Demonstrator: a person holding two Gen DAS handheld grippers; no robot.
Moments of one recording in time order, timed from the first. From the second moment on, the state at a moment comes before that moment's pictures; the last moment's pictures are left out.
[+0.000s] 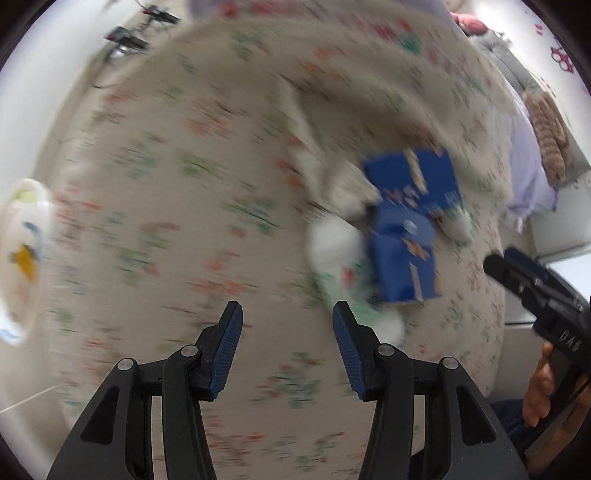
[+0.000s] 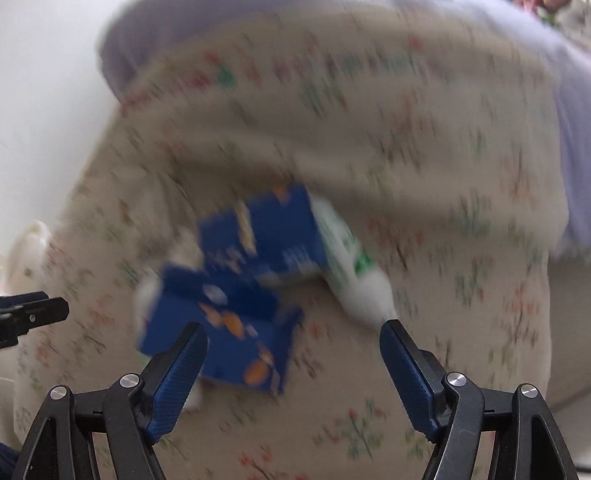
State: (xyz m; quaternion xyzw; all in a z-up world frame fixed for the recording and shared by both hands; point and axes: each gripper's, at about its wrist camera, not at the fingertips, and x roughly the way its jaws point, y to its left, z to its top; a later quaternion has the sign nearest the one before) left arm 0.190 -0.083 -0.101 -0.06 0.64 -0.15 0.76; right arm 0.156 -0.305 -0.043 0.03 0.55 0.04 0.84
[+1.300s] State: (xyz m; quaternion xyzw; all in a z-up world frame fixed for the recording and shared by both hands) left arm 0.181 -0.052 -0.088 -0.14 0.63 -0.20 0.74; right arm 0.116 -0.192 -0.080 -0.23 0.49 0.21 0.82
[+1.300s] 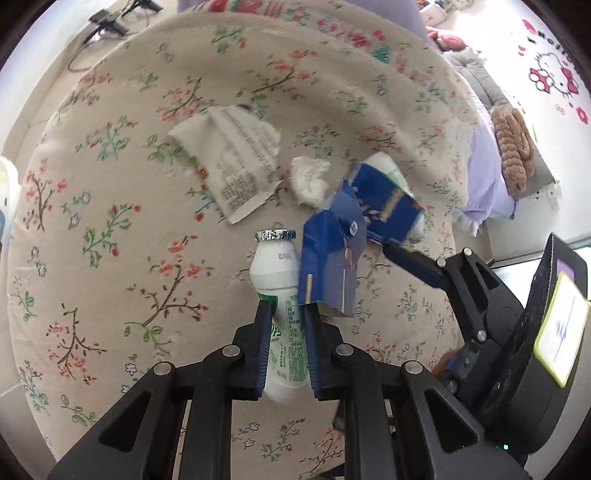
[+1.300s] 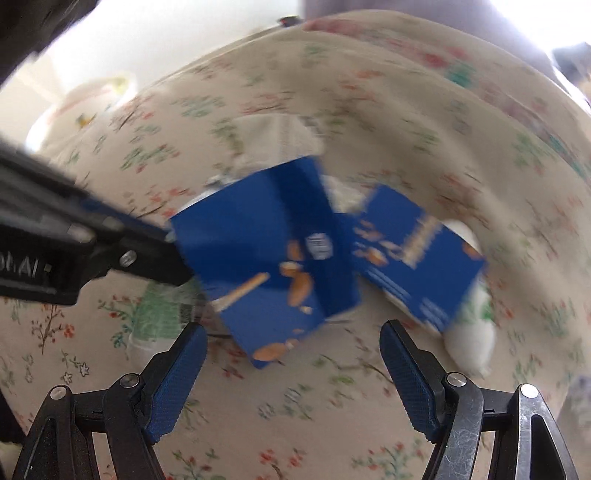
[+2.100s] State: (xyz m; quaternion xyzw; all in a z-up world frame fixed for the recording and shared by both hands) left arm 0.174 -0.058 -0.077 -0.11 0.61 -0.20 0.76; right arm 0.139 -0.247 -0.030 -0.02 0.46 0.17 0.87
